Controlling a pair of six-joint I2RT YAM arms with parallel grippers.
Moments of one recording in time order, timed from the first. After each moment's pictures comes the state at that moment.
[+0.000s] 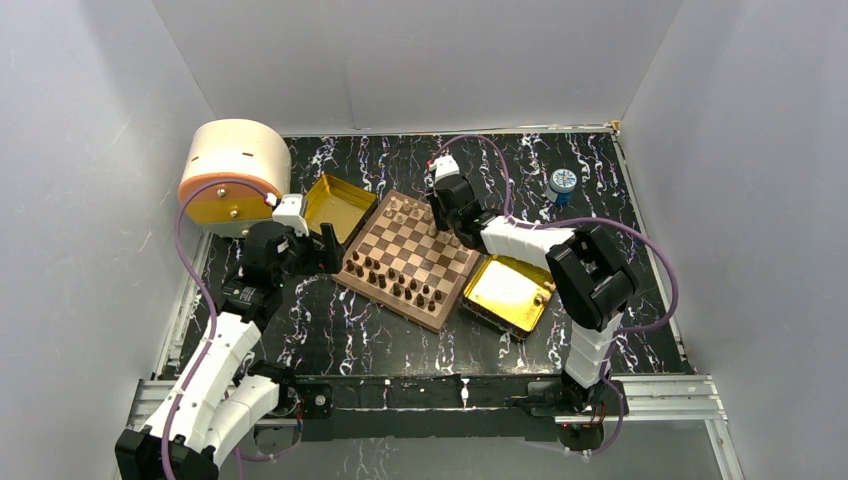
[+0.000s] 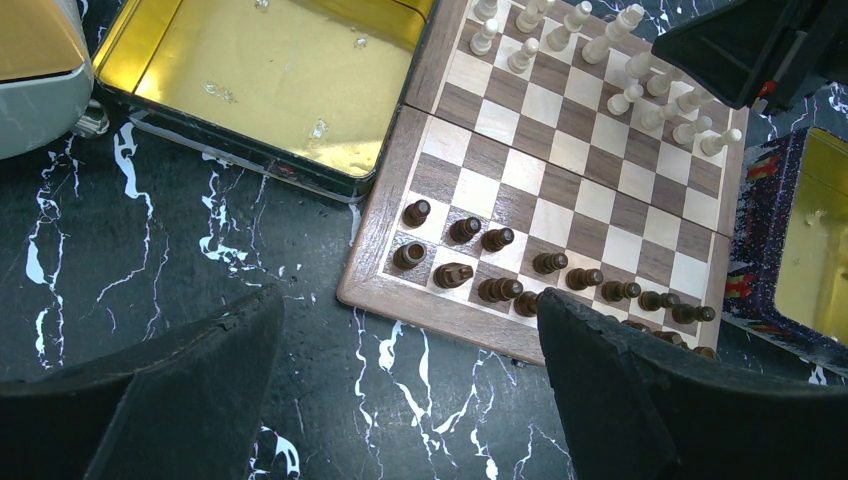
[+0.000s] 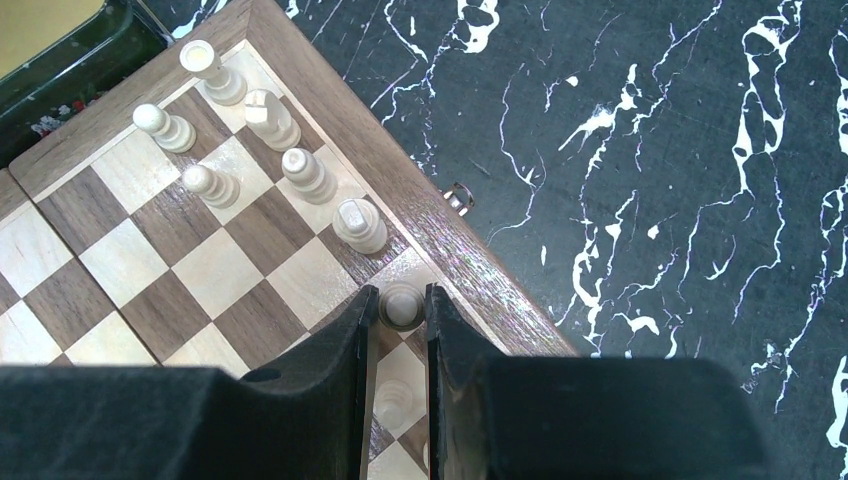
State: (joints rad) left arm -0.26 0.80 0.67 -0.38 0.05 -0.22; right arm 0.70 1.84 1.18 0.07 0.25 0.16
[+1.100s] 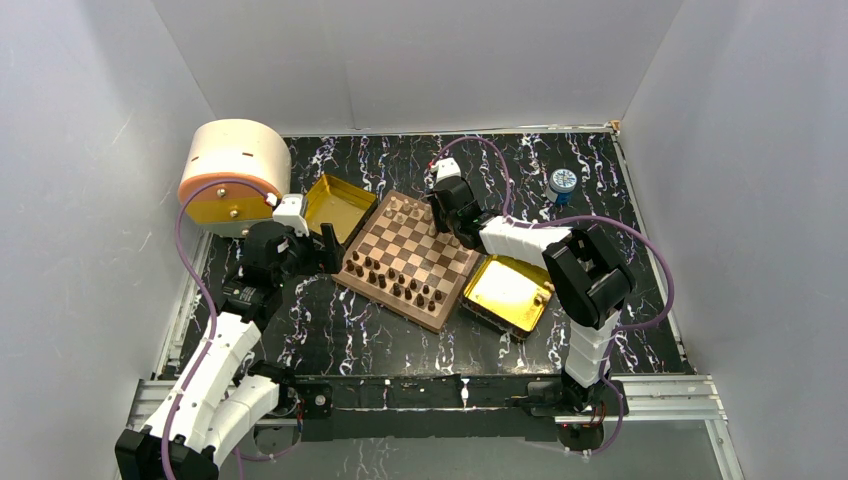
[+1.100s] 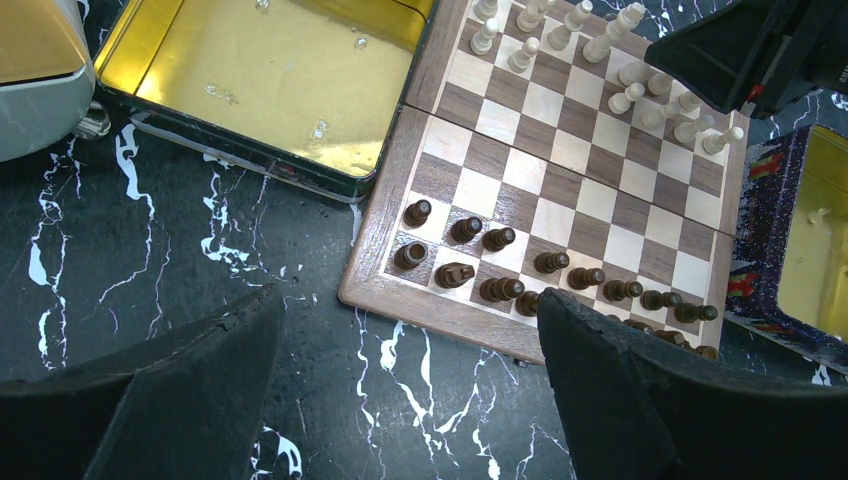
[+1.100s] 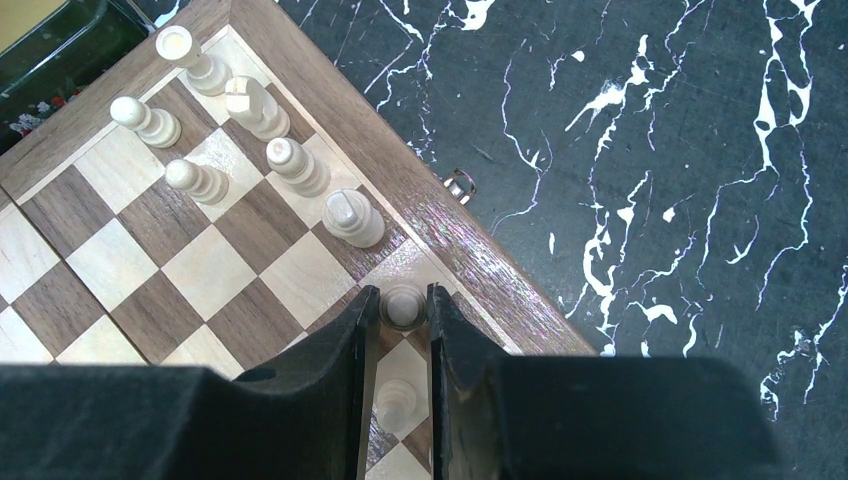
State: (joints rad) left arm -0.26 0.80 0.67 -0.38 0.05 -0.21; right arm 0.70 1.86 1.18 0.07 0.25 0.20
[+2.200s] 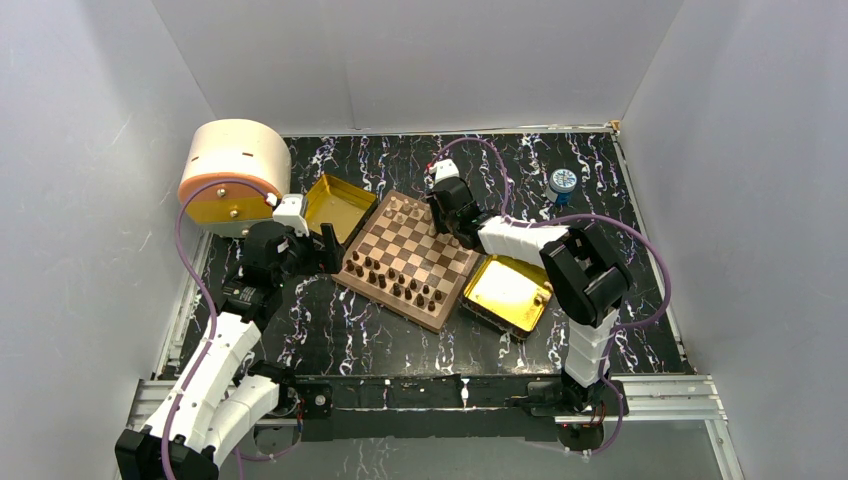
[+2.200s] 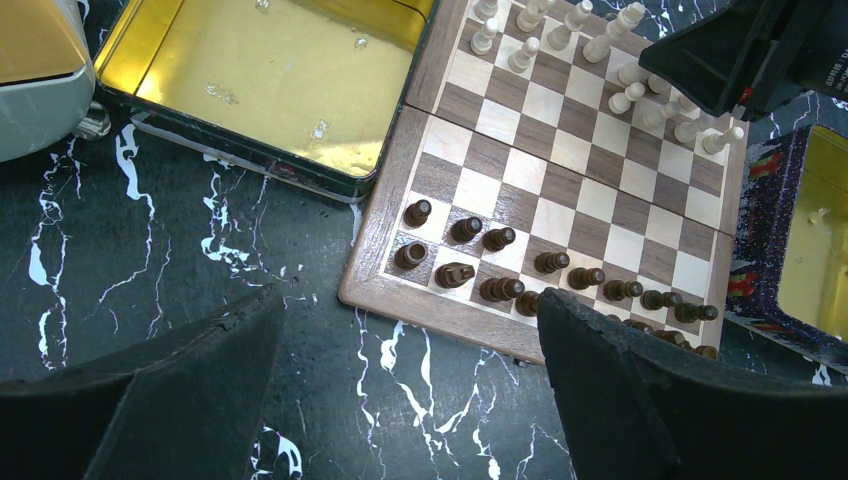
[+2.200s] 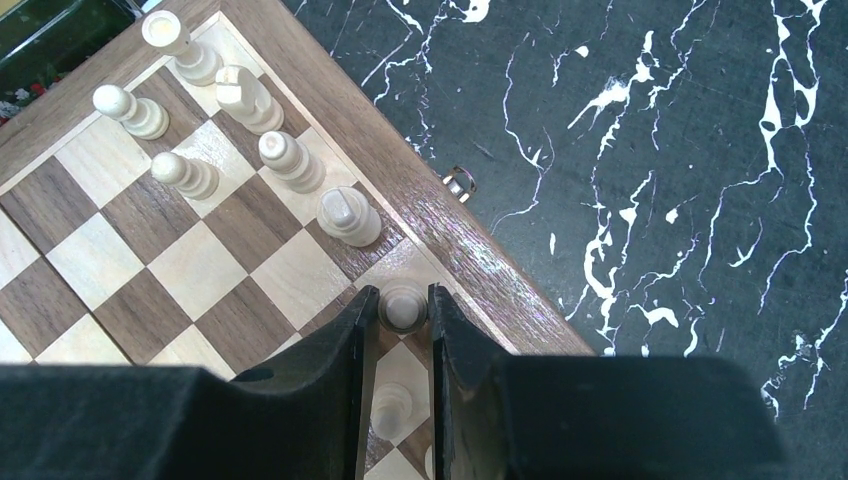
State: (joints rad) left arm -0.26 0.80 0.67 -0.38 0.05 -0.21; right arm 0.70 1.88 1.18 0.06 0.25 0.19
